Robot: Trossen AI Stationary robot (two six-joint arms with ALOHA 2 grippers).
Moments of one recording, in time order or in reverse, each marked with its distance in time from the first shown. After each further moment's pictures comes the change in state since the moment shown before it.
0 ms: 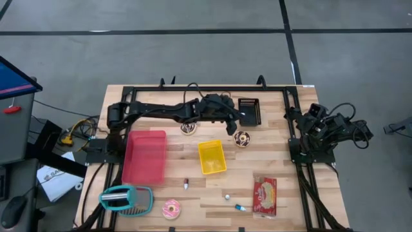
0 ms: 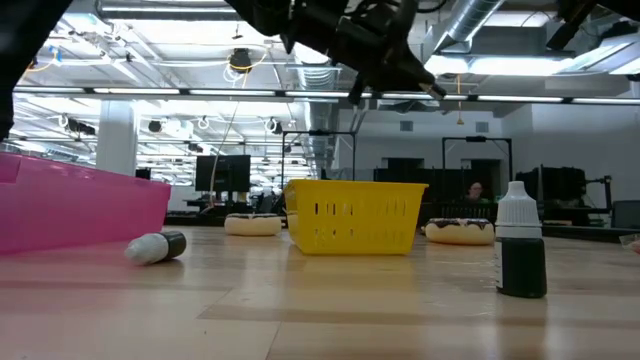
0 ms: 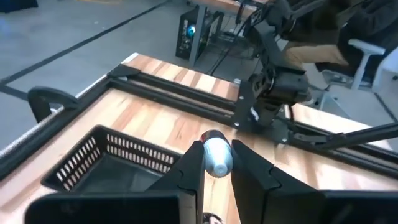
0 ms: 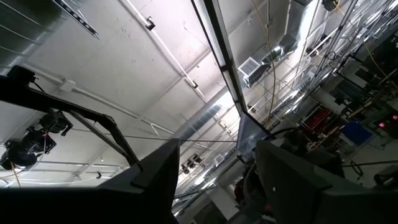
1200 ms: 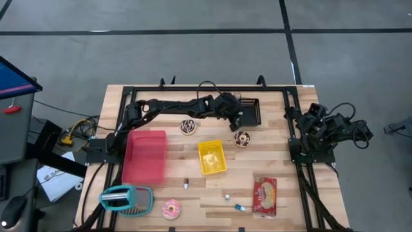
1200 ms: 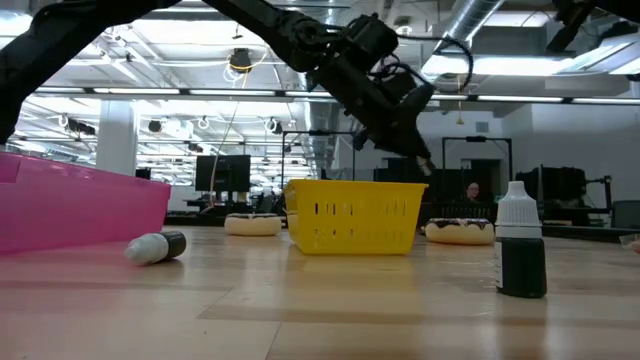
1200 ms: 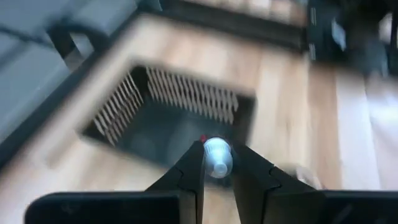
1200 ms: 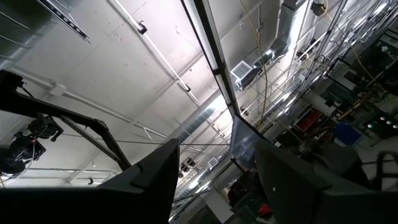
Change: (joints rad) left arm 0.067 0.229 0.215 -0.308 -0.004 0.106; right arm 0.000 0.001 0.000 -0.004 0.038 0.001
